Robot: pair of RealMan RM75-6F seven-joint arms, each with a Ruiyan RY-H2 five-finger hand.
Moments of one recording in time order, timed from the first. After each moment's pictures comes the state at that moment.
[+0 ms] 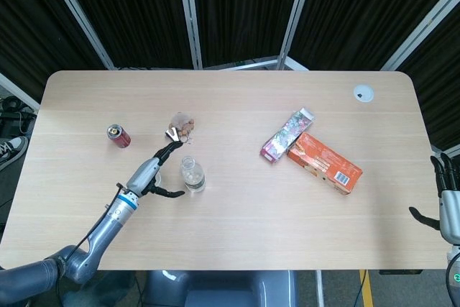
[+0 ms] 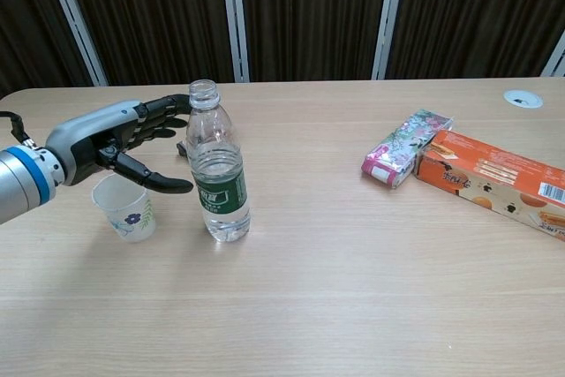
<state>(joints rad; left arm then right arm) -0.59 -1.64 -0.17 -1.31 1.42 0.93 -0.58 0.07 -1.13 0.15 -1.53 -1.37 1.49 -0.07</state>
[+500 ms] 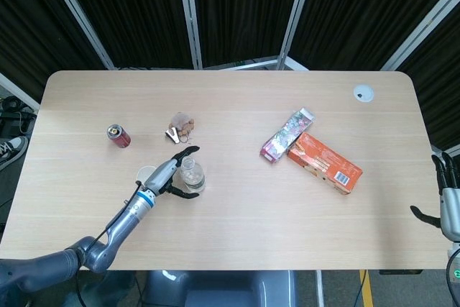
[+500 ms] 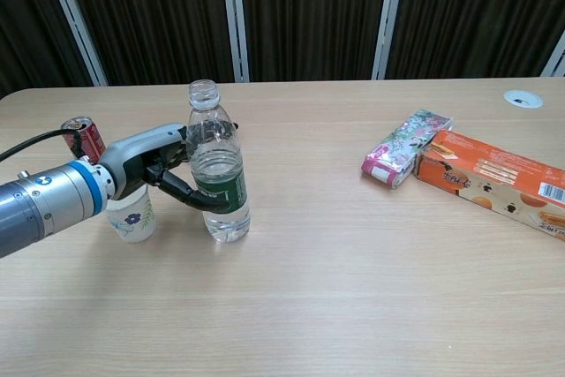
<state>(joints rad) -0.68 -1.74 -0.17 -1.19 1.40 0.83 -0.65 0.08 -1.13 0.16 -1.53 -1.34 1.46 -0.08</state>
